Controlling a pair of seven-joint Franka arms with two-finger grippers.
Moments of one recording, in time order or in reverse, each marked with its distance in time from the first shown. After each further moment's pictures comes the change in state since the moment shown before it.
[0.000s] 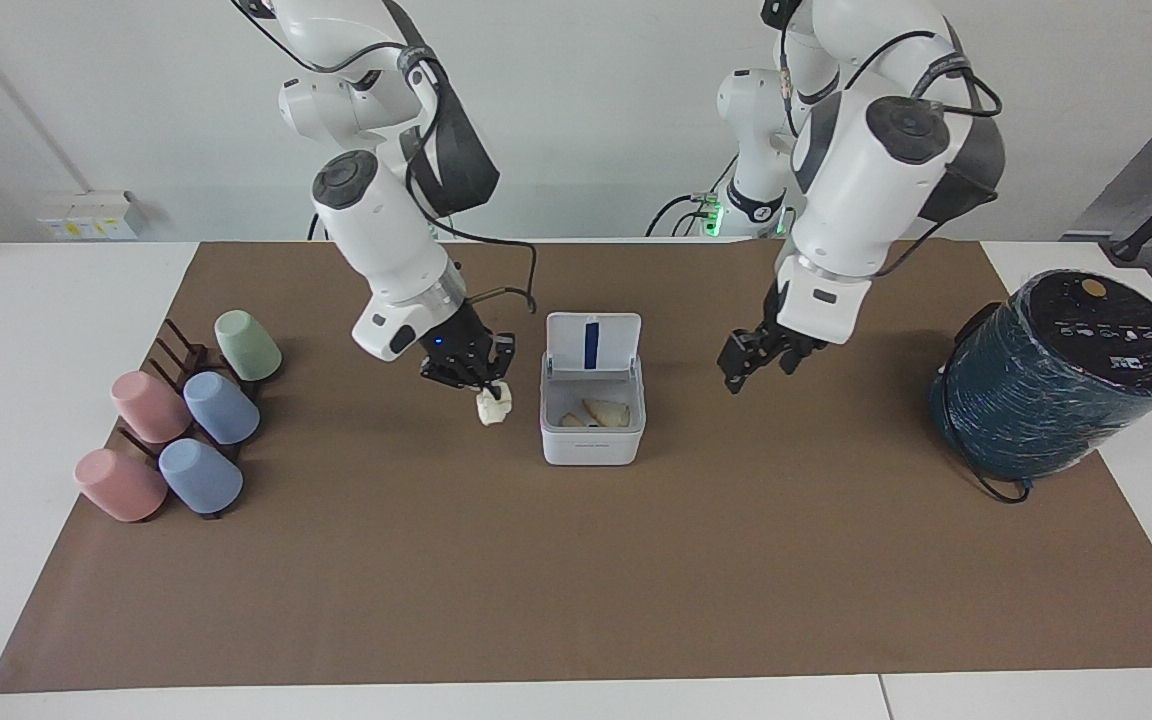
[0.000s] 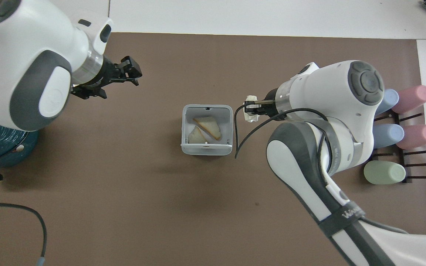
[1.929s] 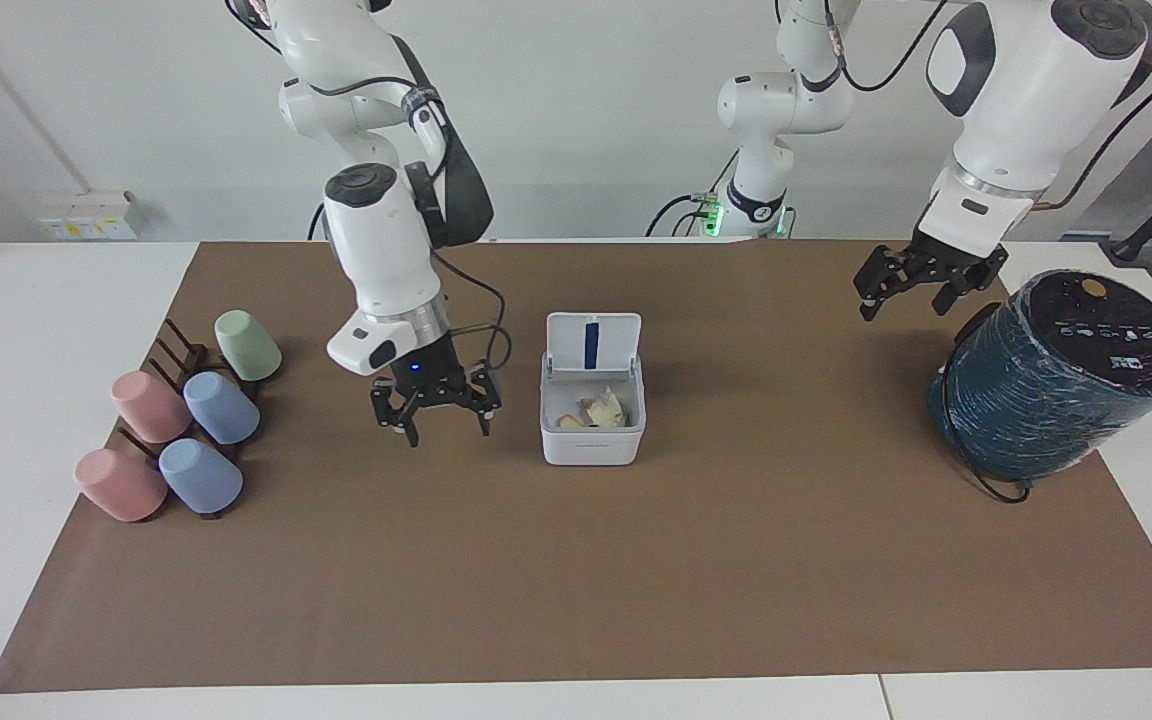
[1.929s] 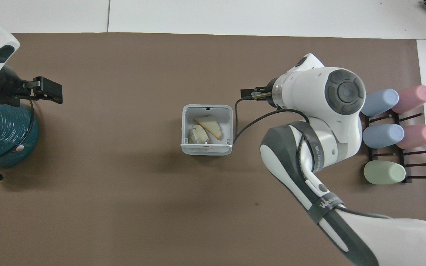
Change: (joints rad) left arm 0.179 -0.196 -0.013 -0.130 0.077 -0.088 0.436; right arm -0.107 0.011 -0.022 0.012 -0.313 0.095 0.017
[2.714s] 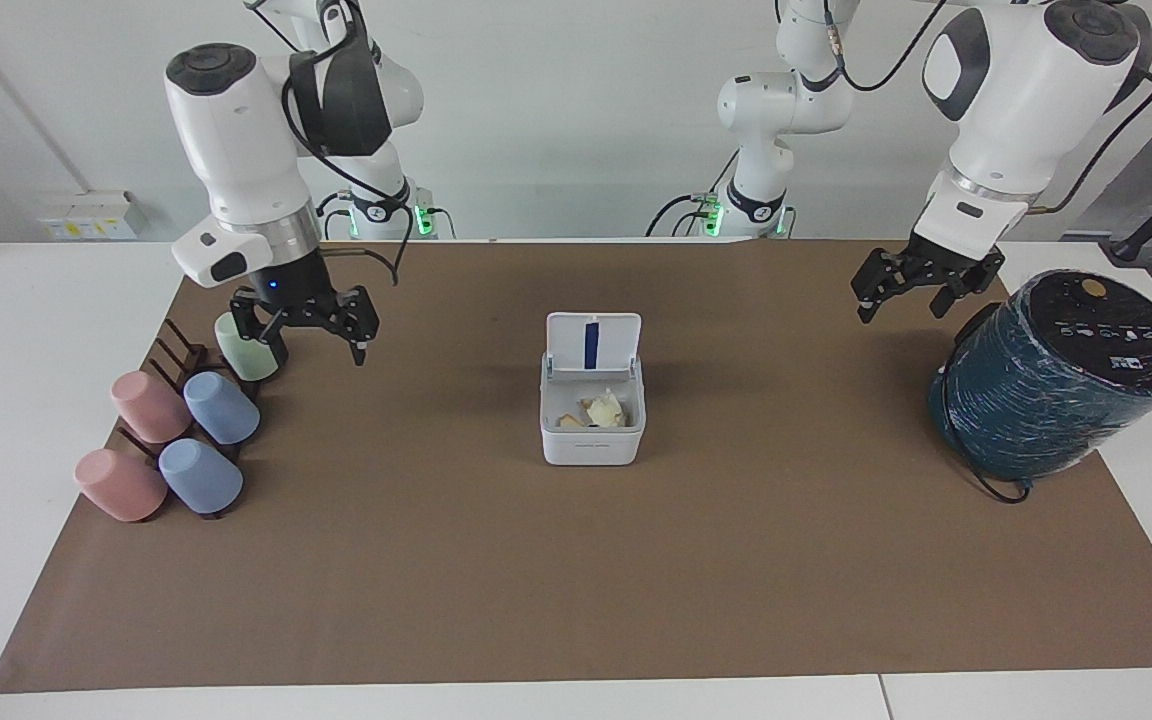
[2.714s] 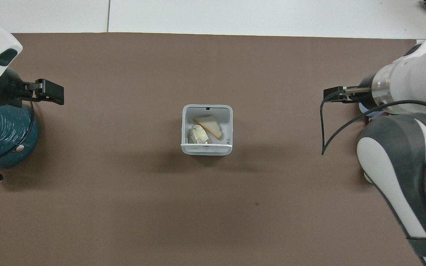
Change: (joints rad) left arm 0.000 -0.011 -0.001 -0.030 0.000 0.024 0.005; right arm -0.084 -0.267 -0.129 0.059 -0.051 -0.545 -0.129
